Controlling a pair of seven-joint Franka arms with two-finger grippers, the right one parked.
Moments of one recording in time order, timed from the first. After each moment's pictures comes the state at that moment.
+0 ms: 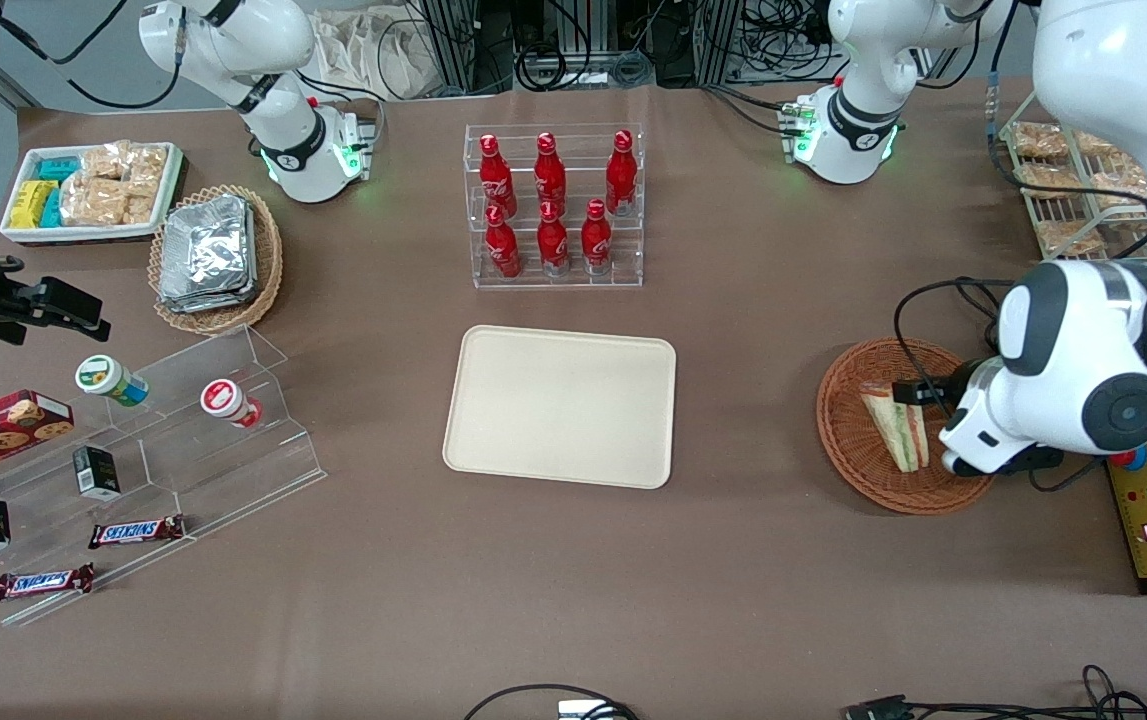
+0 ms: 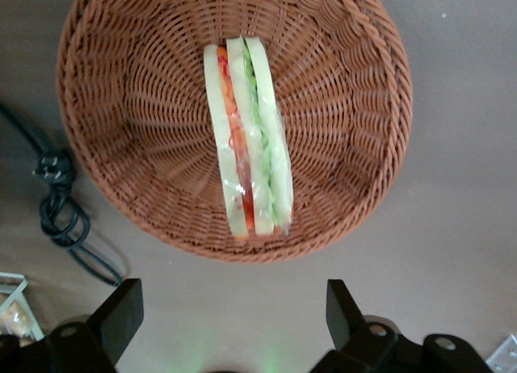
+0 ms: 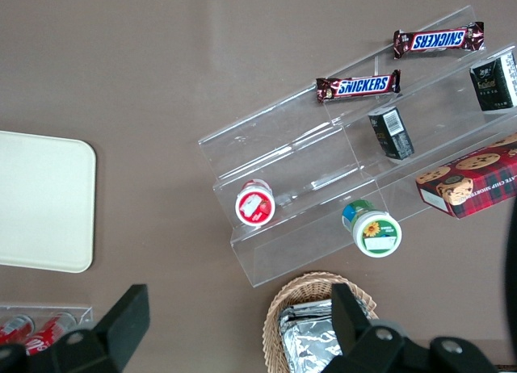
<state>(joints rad) -0.03 0.44 -0.04 -1.63 0.04 1.66 -0.19</state>
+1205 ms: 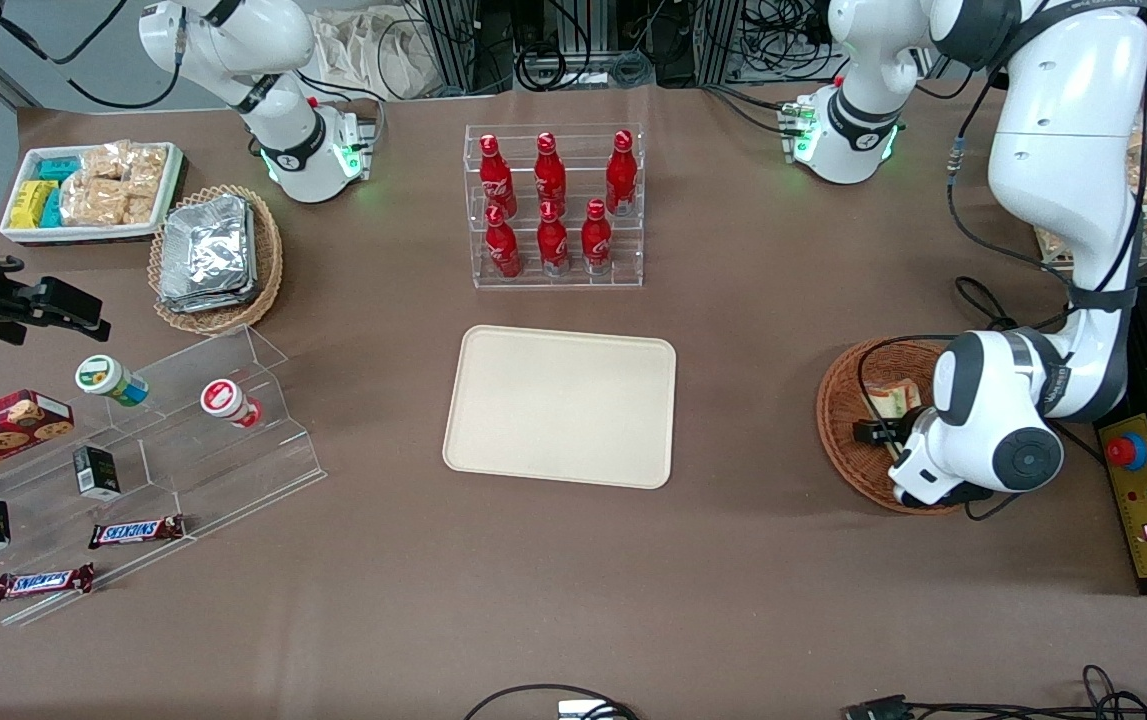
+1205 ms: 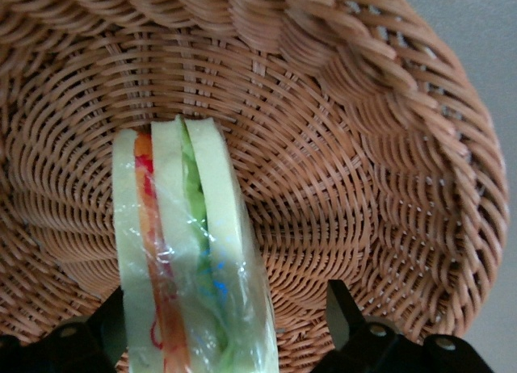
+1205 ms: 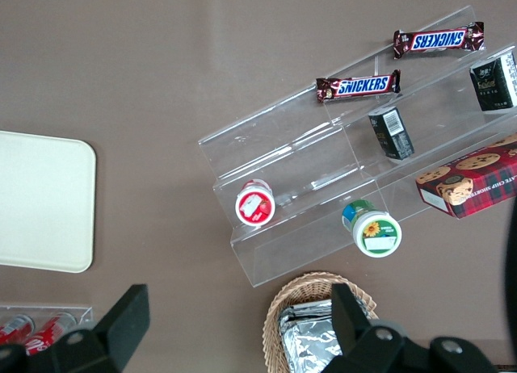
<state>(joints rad) -0.03 0.63 -0.04 -1.69 0.04 1.92 -0.19</state>
